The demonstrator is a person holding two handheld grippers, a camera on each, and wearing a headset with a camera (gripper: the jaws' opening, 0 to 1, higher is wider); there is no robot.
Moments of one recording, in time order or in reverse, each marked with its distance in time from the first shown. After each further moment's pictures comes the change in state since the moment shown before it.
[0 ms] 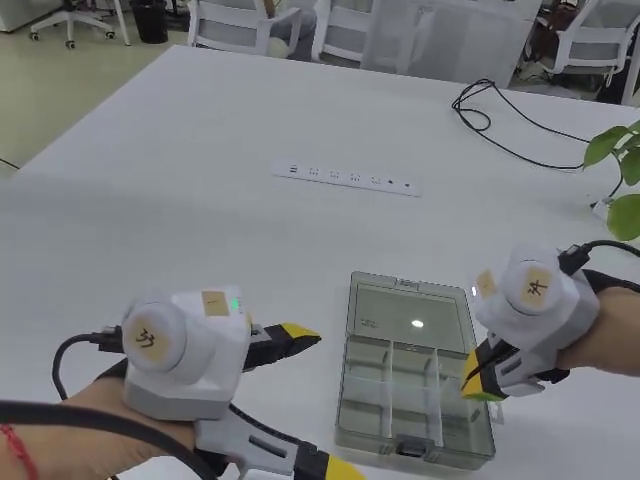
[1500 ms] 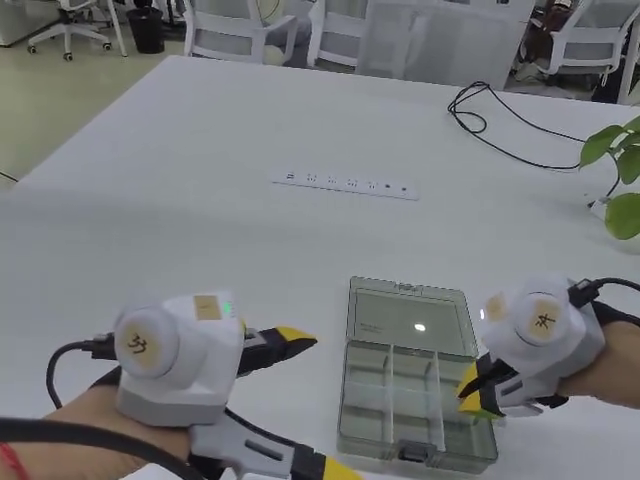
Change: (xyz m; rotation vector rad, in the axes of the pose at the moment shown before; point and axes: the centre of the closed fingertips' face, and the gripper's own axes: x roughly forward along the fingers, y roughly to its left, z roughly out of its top) left arm -0.006 0.000 0.001 0.001 -0.005 0.010; right arm 0.005 -0.002 -0.003 0.067 -0.107 -0.075
